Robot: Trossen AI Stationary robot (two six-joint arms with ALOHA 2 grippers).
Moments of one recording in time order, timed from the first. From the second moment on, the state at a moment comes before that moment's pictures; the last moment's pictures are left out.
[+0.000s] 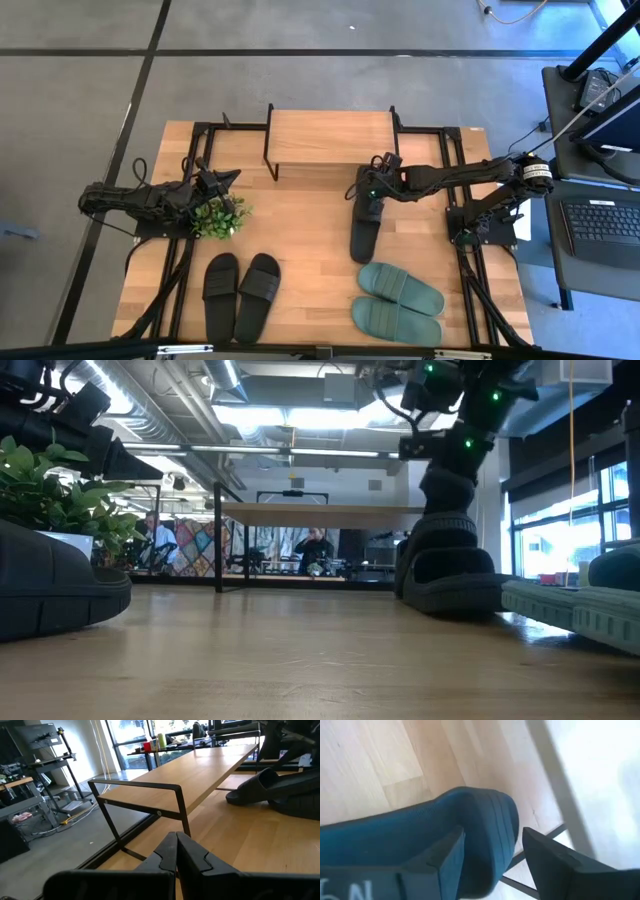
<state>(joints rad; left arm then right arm) -0.09 0.00 0.10 -0.25 -0.80 0.06 -0.08 1.49 0.96 -0.62 0.54 0.13</state>
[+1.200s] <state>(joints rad) -0.09 0.00 0.10 -0.26 -0.80 0.06 -0.01 1.49 1.00 -0.70 -0.07 0.21</state>
